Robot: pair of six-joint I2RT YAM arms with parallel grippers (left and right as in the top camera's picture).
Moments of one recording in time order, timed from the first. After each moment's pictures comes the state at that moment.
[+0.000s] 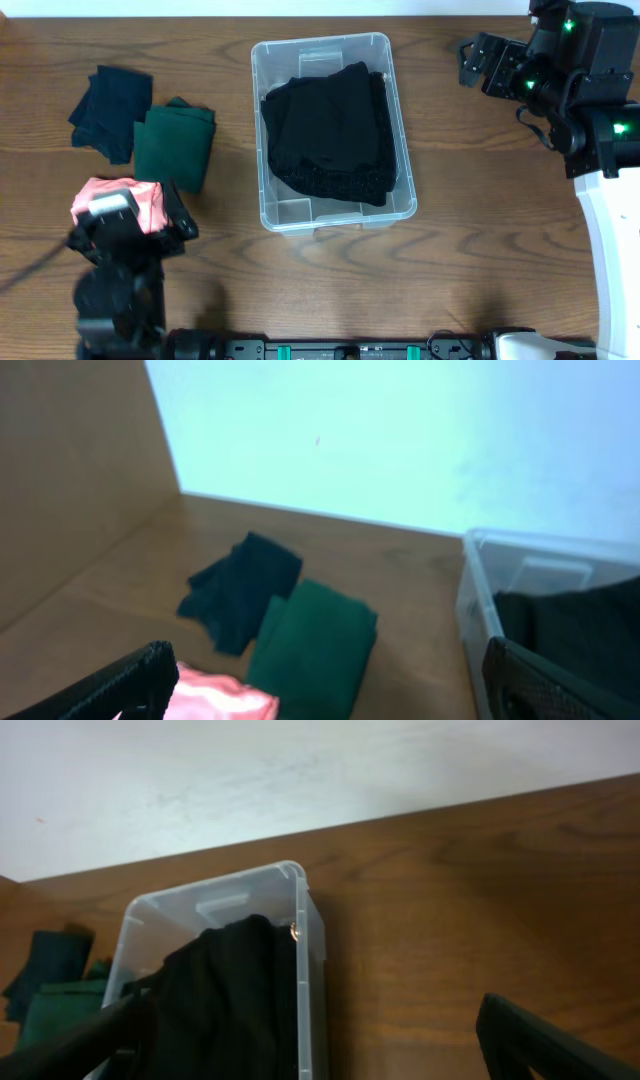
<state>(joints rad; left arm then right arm) -0.02 0.42 0.77 -0.58 -0.25 -0.09 0.07 1.43 1.63 -0.81 -0.18 0.33</state>
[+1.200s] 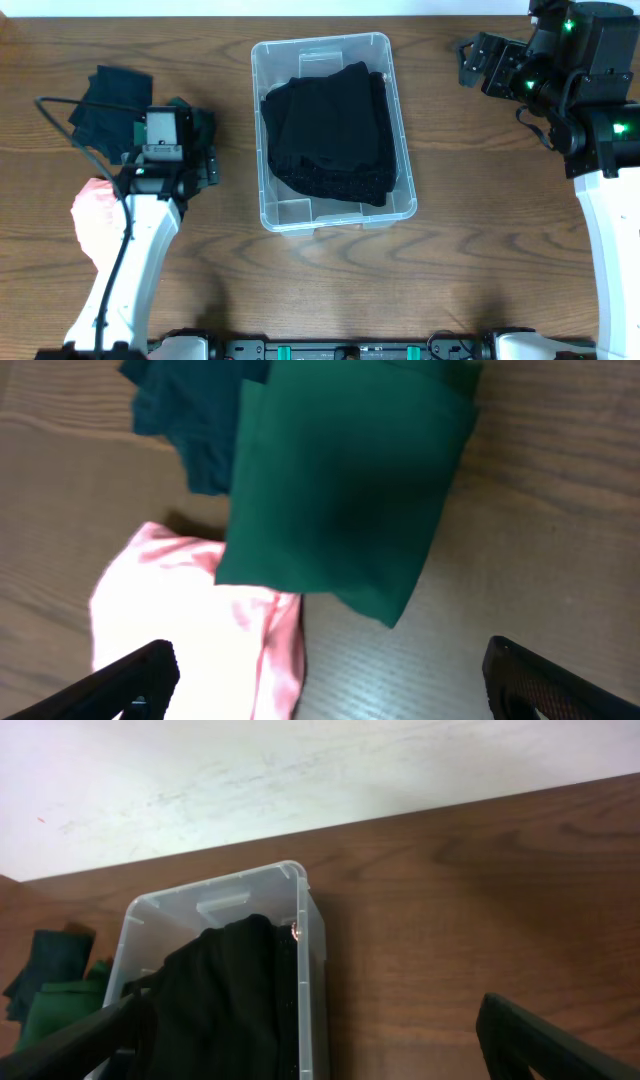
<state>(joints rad) -0.03 1.36 1.00 -0.70 -0.36 -0.09 0.07 1.43 1.63 -0.81 -0.18 0.33</state>
